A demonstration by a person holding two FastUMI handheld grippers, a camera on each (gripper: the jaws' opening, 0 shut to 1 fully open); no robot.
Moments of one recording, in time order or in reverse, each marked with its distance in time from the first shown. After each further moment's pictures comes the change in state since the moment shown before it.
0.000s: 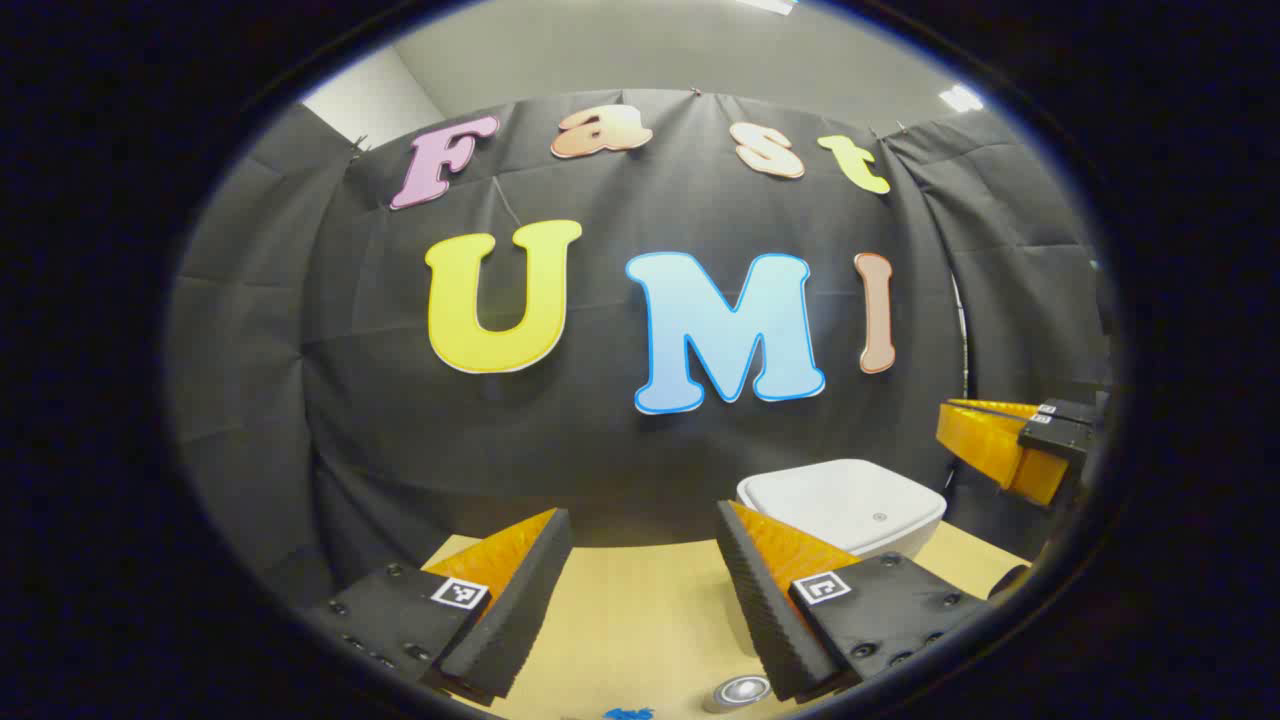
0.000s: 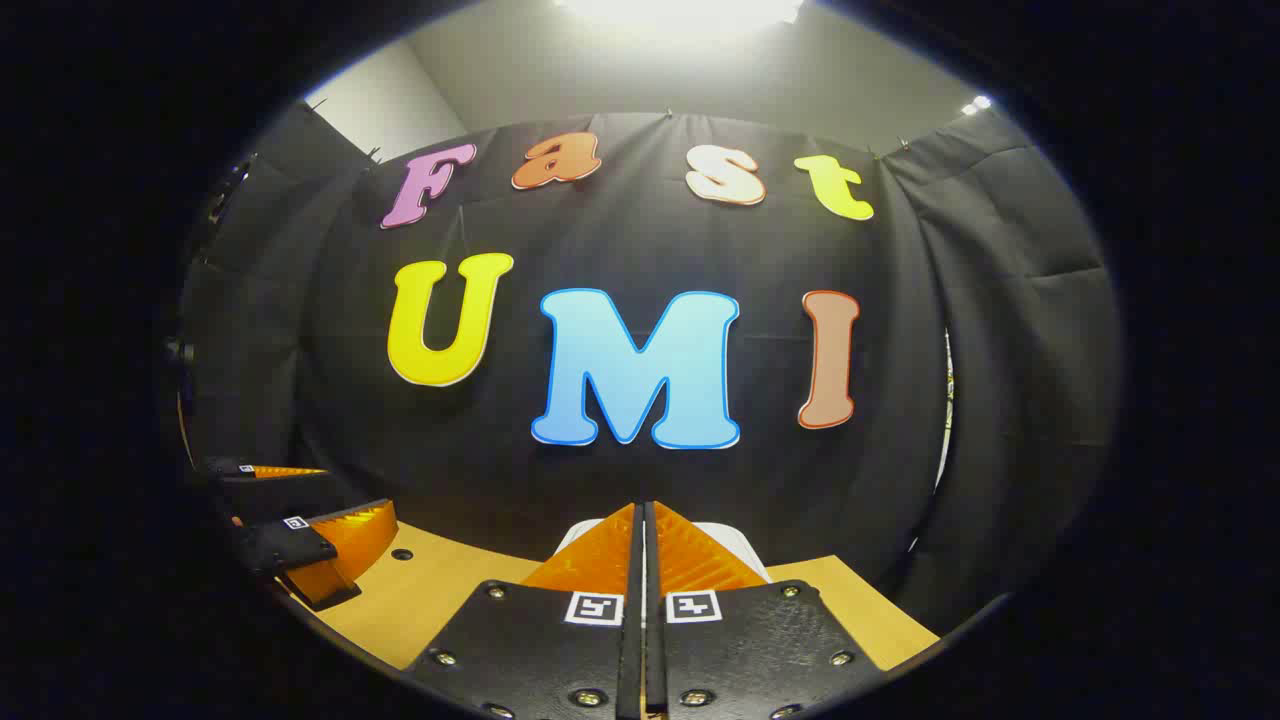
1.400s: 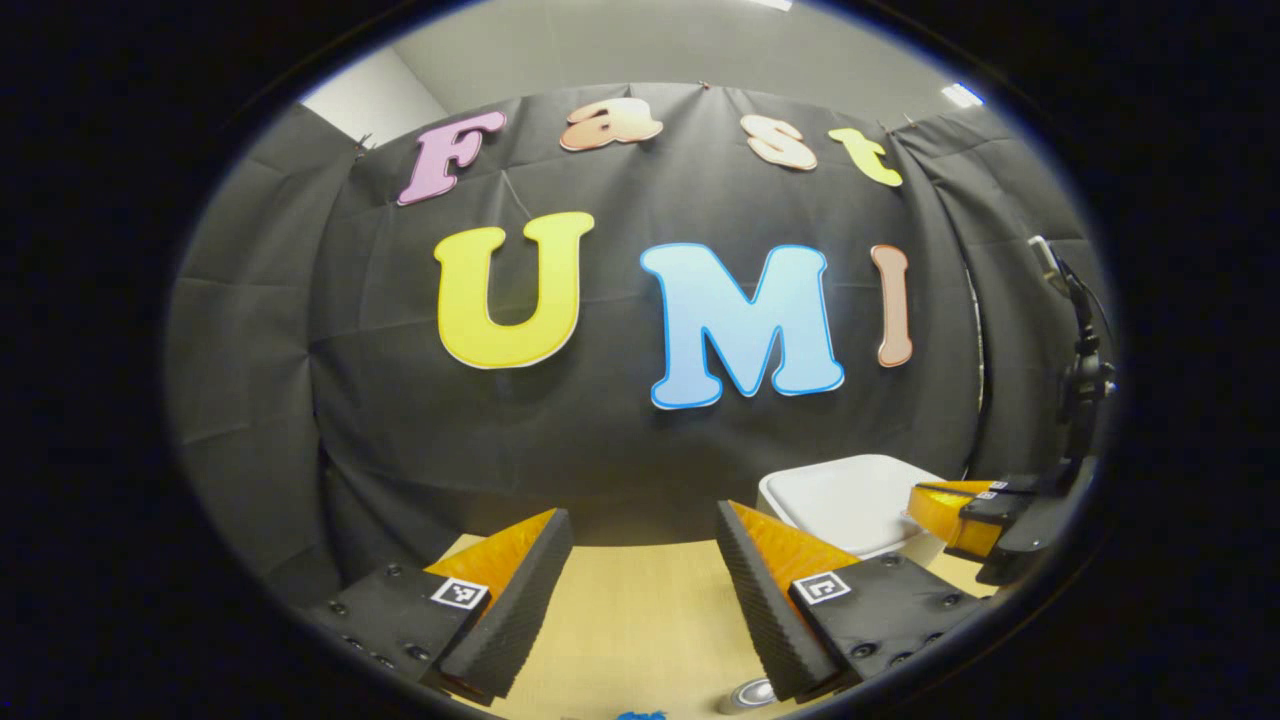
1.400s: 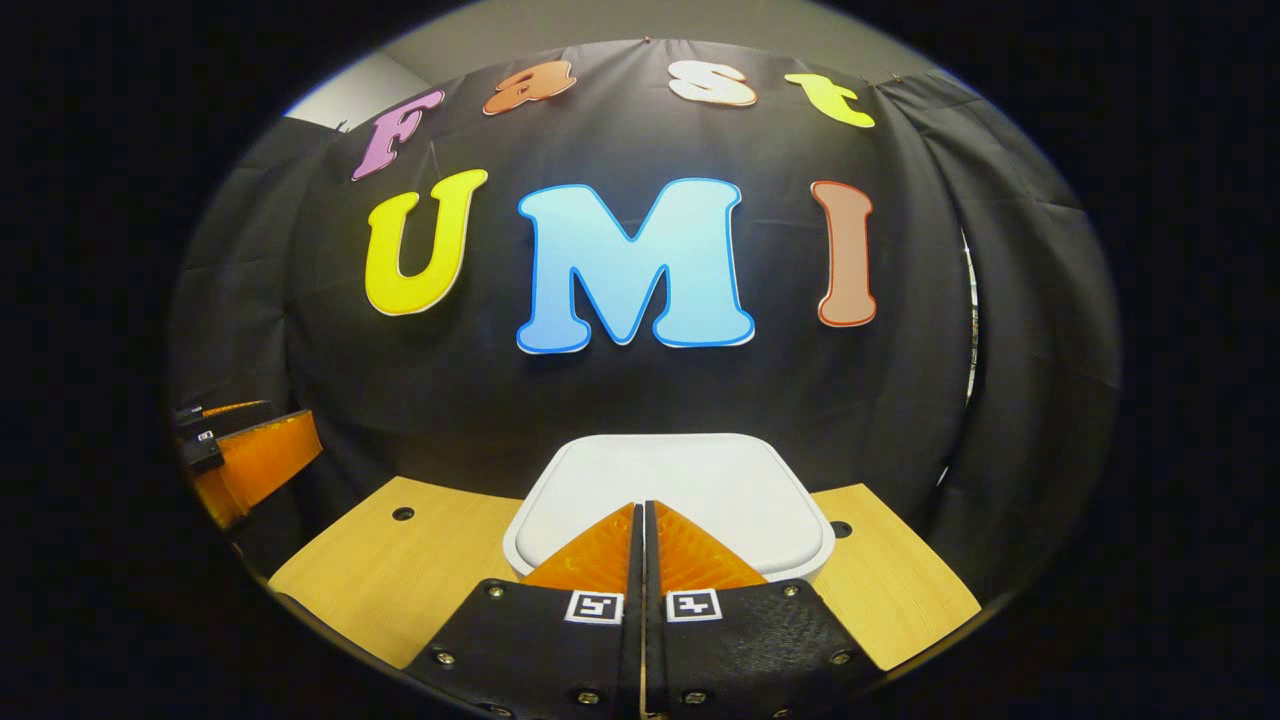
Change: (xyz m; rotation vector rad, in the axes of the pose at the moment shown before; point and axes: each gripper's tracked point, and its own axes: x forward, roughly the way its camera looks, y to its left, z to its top) left arm 0.015 0.022 -0.008 0.006 0.023 0.042; right arm 0.042 -0.001 -0.086 0.081 0.236 0.013
